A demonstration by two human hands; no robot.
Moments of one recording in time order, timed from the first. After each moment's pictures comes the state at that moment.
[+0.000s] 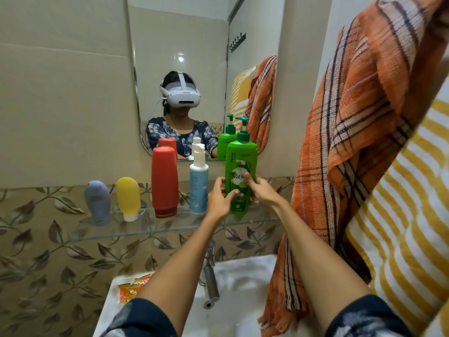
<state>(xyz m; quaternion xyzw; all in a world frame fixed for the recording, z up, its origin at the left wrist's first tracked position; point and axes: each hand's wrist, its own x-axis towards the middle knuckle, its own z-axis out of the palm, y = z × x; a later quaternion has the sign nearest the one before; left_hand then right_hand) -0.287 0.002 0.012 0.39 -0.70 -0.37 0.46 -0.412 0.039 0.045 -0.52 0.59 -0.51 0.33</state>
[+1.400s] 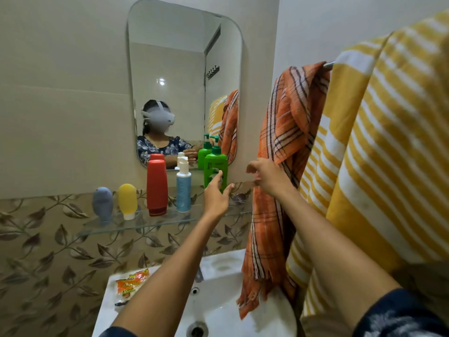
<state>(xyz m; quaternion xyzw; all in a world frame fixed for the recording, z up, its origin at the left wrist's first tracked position) -0.268 0.156 0.077 0.33 -0.71 -0.37 0.50 -0.408 0.201 0.128 -0.63 0.70 -0.26 -0.20</state>
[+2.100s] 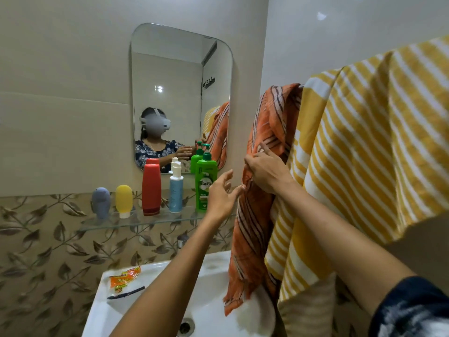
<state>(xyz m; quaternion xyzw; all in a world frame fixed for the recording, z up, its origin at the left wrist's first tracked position) -0.271 0.232 0.102 0.26 -0.71 -0.39 0.52 -0.403 0.267 0.168 -0.64 0.62 -0.05 -0.44</state>
